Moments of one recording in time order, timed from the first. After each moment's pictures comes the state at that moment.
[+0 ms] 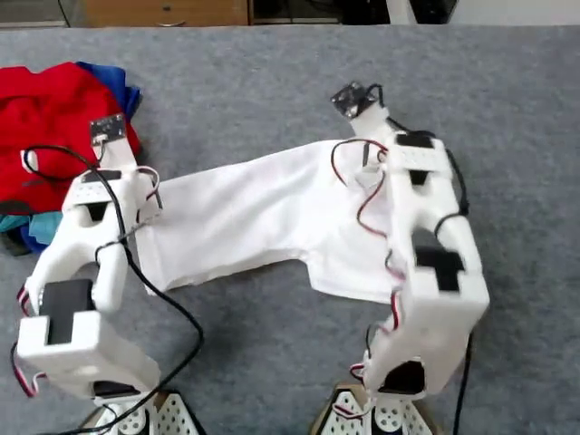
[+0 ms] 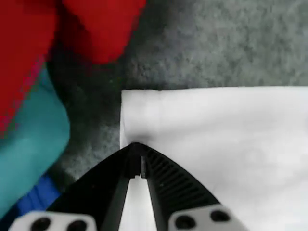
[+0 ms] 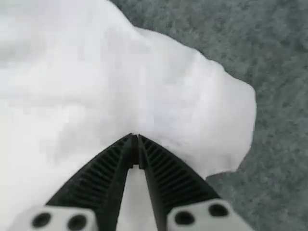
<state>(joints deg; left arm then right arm) -11.4 7.6 28.5 42.7 -0.1 2.9 25.0 6.5 47.1 34.3</state>
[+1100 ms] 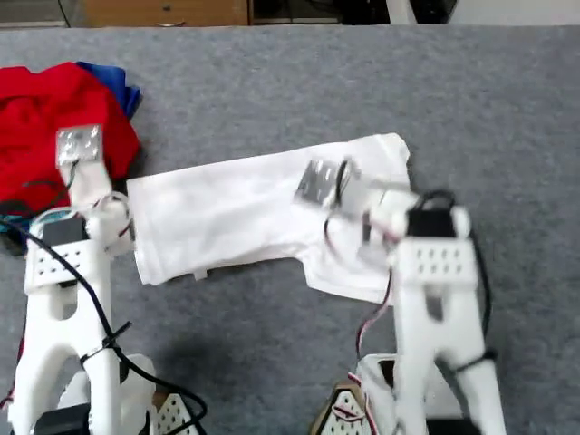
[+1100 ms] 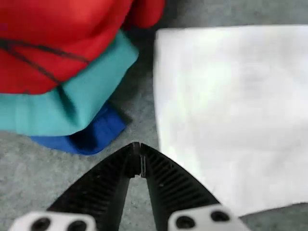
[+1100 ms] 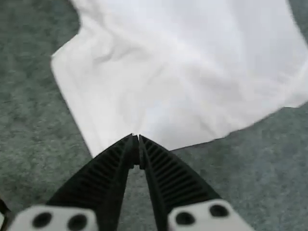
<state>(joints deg) -17.8 -34.0 51.3 52.7 -13.1 -4.5 -38.5 49.0 70.0 57.1</state>
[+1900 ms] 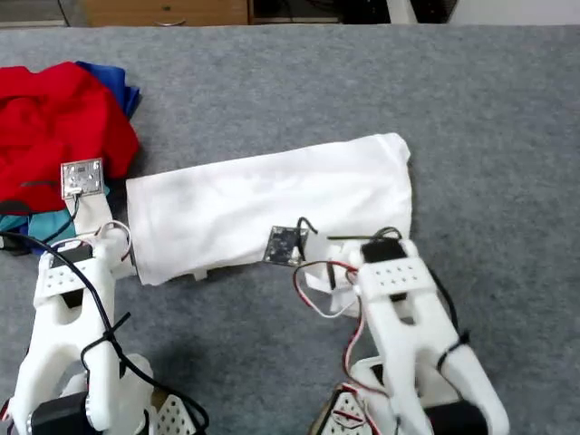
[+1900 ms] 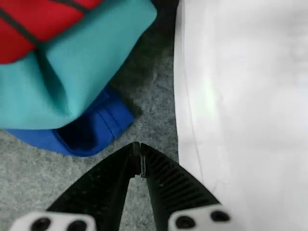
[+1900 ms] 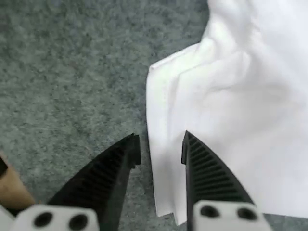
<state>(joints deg) -19.9 -30.4 65.0 34.9 -15.0 -13.9 -29.1 64.7 58.4 56.7</state>
